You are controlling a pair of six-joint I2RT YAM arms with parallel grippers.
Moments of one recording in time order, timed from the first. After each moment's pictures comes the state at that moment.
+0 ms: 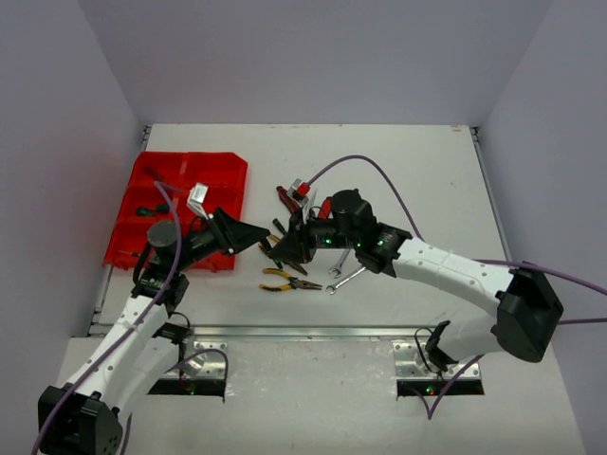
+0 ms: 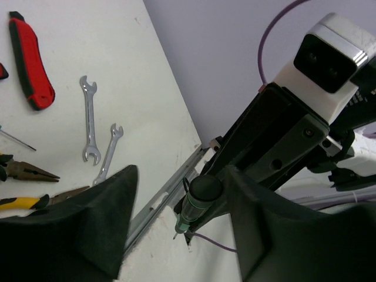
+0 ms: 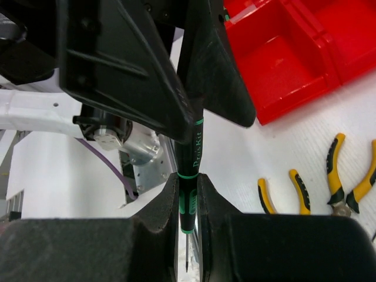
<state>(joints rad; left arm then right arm) -0.20 0.70 0.42 0.23 0.69 -1.00 0.87 1.37 0.91 0.15 -0.49 0.36</state>
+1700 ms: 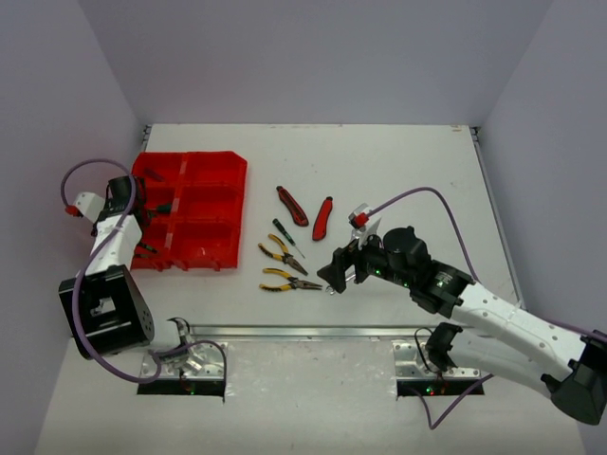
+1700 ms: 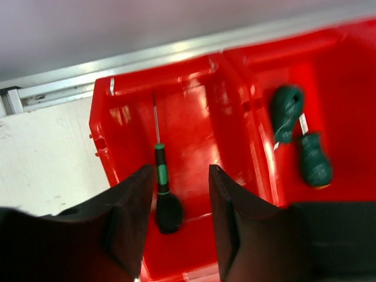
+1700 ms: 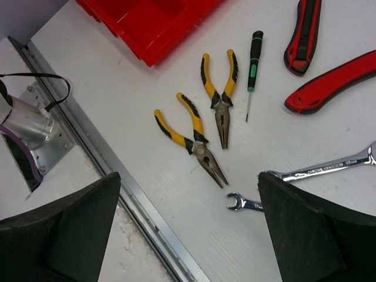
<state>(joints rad) 0.36 1.35 0.90 -0.53 -0.61 -0.88 0.85 0.86 0.58 -0.11 -0.08 0.26</state>
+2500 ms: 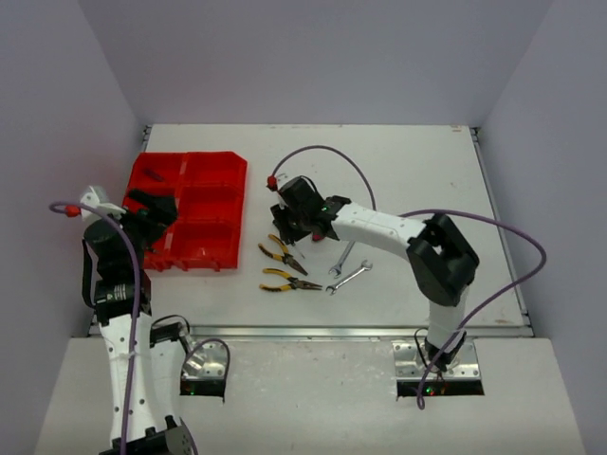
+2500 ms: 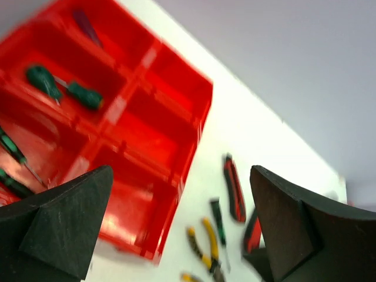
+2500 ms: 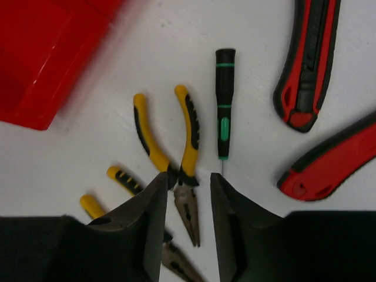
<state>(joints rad) 0.35 0.57 0.68 -0.39 0.14 -0.62 0.83 1.91 1.35 -0.30 0.05 0.23</state>
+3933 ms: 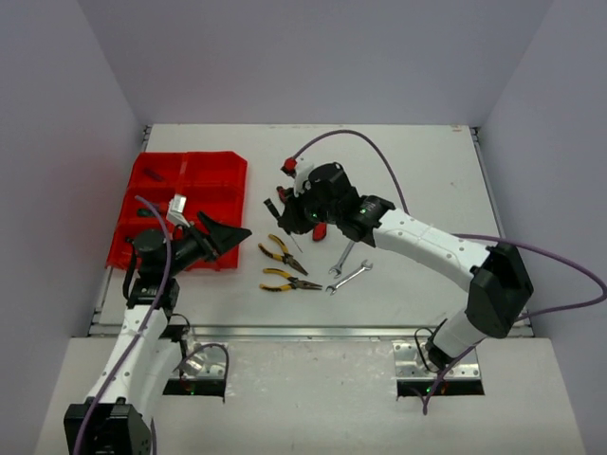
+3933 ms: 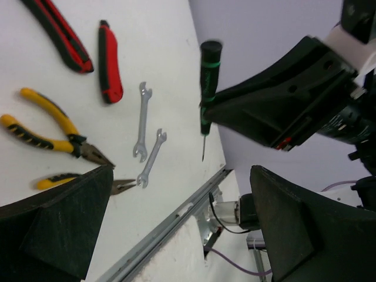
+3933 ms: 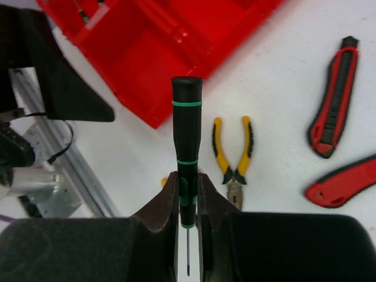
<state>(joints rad) 0.06 0.66 0.32 0.16 0.78 -0.97 0.81 1.57 1.21 -0.19 -0.18 0.24</state>
